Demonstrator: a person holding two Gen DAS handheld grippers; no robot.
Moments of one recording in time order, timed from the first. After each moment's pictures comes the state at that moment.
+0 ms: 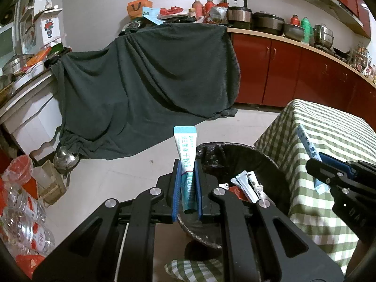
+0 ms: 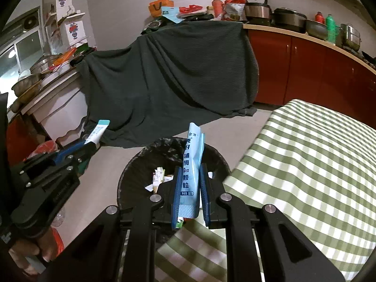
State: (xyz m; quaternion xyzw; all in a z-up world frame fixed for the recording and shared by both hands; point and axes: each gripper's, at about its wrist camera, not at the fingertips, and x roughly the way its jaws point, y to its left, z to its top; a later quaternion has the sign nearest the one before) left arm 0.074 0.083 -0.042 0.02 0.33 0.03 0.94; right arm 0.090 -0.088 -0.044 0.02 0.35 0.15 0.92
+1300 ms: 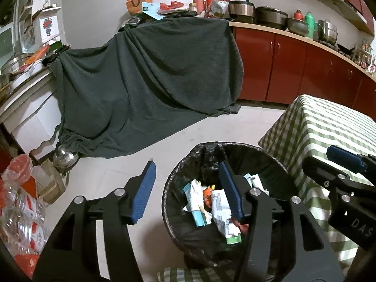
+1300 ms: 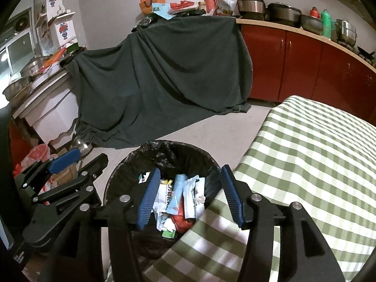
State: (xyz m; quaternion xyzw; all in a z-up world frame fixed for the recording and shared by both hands) left arm 0.102 0.075 -0.061 0.02 0.33 0.04 0.94; right arm 0.111 -0.089 -0.053 0.03 0.36 0.12 0.93
